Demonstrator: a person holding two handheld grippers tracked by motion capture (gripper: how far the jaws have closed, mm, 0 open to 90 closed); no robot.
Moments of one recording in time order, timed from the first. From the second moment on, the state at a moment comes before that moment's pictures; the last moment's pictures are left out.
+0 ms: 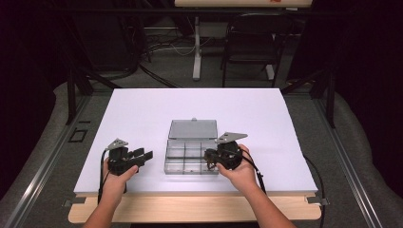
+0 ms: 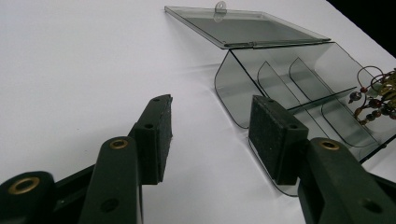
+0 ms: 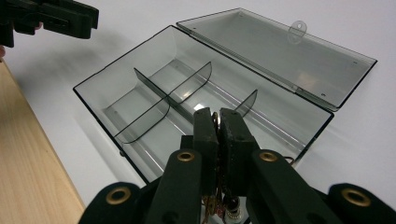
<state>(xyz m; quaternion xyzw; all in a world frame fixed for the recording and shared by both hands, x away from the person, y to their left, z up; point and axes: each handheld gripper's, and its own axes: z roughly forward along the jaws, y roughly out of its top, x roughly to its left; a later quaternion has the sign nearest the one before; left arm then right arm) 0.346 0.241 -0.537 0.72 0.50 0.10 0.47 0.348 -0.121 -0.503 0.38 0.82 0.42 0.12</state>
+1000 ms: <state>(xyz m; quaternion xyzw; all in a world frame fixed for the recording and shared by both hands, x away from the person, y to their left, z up) 0.346 0.241 -0.537 0.72 0.50 0.10 0.47 0.354 -0.117 -0.513 0.38 0.82 0.42 0.11</state>
